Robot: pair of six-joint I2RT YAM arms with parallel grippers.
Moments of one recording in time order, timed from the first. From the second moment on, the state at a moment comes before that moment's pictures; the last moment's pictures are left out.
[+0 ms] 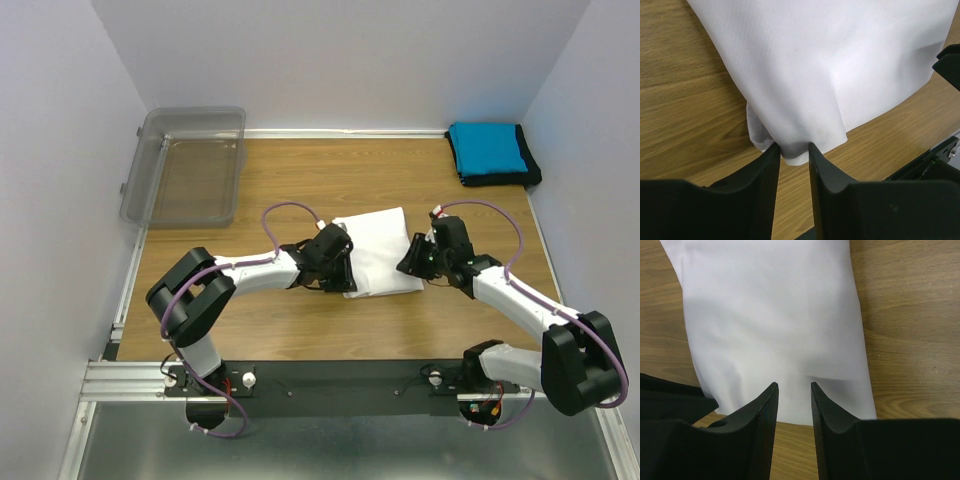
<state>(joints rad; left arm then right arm) -0.87 1.69 0.93 -0.16 0.12 -0.90 0.36 1.19 0.58 -0.21 -0.12 0.55</state>
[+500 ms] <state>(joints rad) -0.87 1.68 0.91 -0.17 0.11 -0.90 0.31 1.23 0.53 -0.21 -0.12 0.55</state>
